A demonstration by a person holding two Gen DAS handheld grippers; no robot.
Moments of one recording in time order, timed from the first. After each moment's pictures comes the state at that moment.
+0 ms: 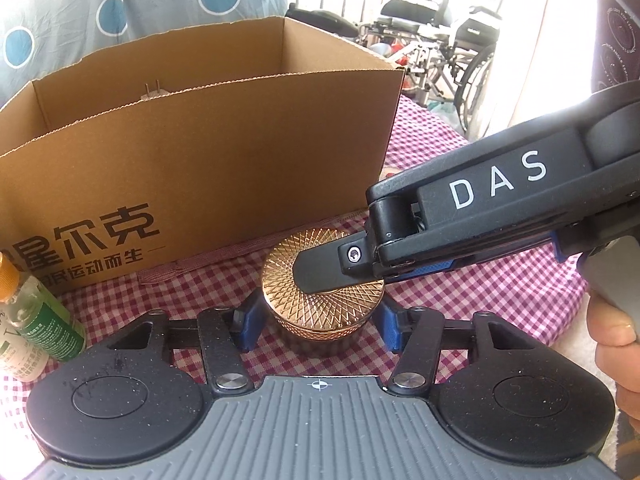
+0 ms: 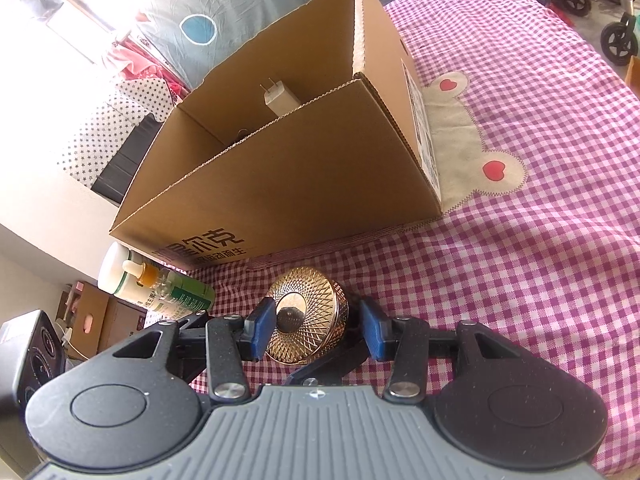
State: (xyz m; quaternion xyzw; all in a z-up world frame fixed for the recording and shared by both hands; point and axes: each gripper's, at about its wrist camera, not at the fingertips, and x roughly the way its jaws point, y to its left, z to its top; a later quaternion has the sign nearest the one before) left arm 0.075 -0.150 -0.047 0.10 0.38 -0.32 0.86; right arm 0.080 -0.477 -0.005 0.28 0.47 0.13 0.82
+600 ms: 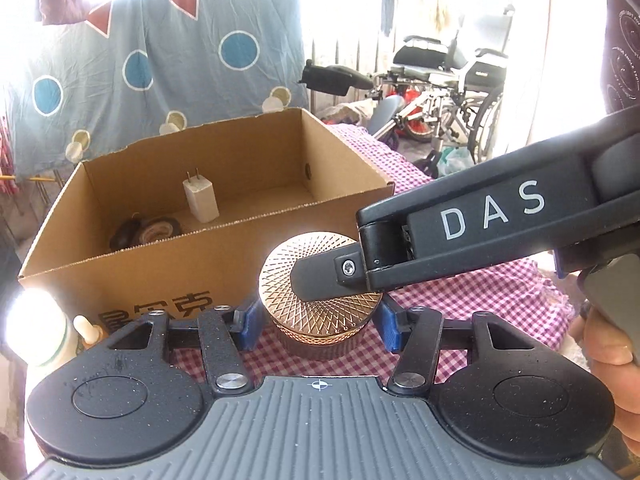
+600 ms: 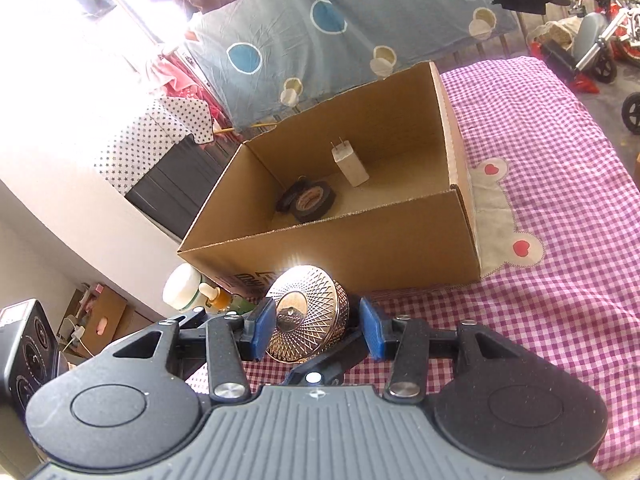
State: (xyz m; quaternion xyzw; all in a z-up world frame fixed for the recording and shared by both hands) left arm 0.051 -0.141 0.020 0.10 0.30 -0.29 0.90; right arm 0.057 -0.465 0.071 0.24 0.40 0.16 0.87
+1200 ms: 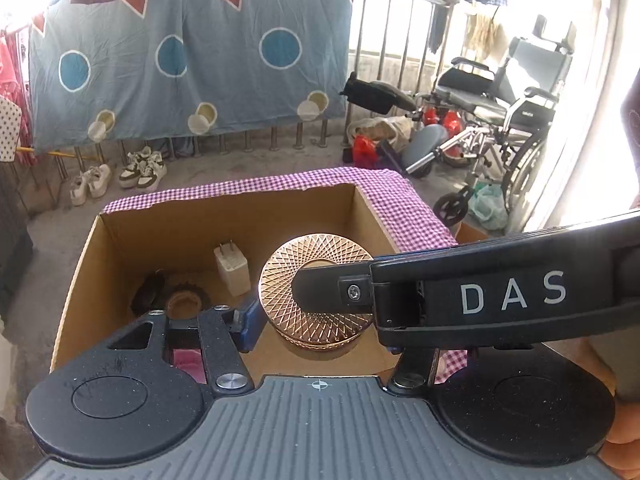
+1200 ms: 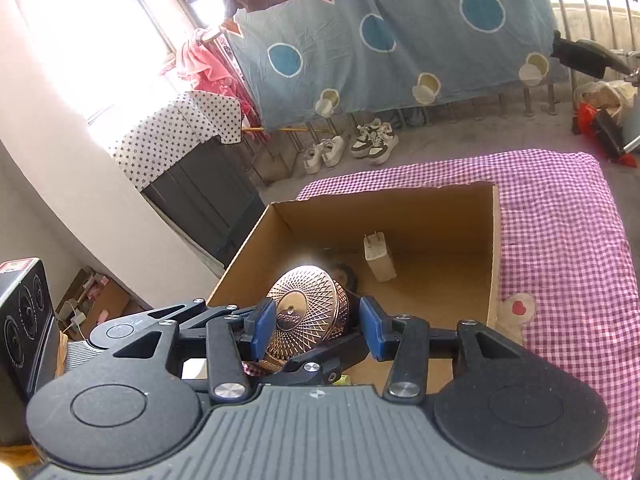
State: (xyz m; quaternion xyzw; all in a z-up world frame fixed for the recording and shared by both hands) left arm 0.140 -0.164 0.080 0.05 0.35 -0.25 0.90; right arm 0.168 -0.469 0.135 0.18 0.40 0.21 0.87
